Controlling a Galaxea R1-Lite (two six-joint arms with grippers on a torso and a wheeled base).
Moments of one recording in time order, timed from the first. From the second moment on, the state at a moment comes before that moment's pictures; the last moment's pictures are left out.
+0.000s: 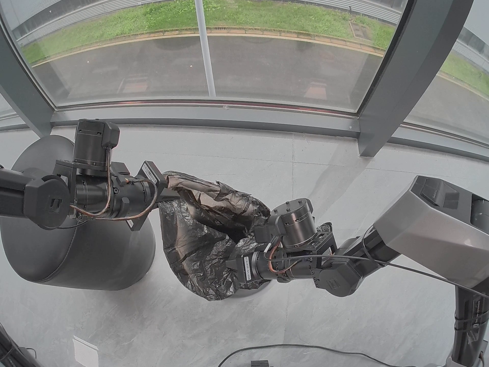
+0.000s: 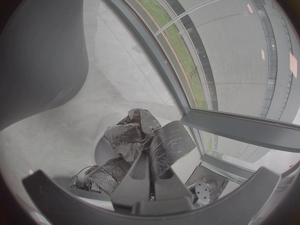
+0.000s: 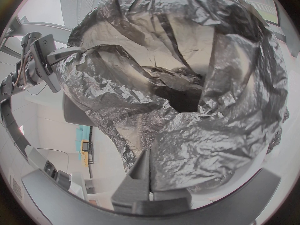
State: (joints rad) left arm -0.33 1.75 -1.07 -0.11 -0.26 -1.00; right arm 0.73 2.28 -1.14 -0.59 0.28 0.39
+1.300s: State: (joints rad) left arm -0.33 1.85 -0.98 -0.20 -0.30 -1.01; right arm 0.70 2.21 -0.76 -0.80 0.18 0.36
